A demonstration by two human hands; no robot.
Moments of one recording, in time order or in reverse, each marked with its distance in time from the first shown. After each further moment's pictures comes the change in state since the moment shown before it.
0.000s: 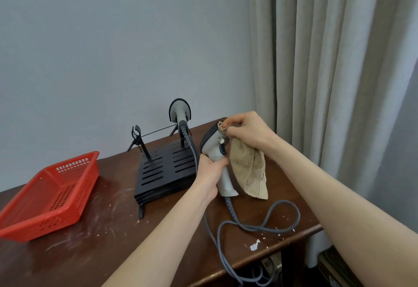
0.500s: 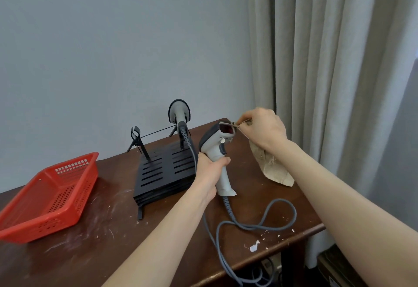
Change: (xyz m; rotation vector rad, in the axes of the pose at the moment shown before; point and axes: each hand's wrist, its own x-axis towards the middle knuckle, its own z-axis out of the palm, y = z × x) left_hand -0.002 0.003 0.001 0.050 0.022 0.032; right_hand 0.002 0.009 -0.015 -0.550 0.230 0.014
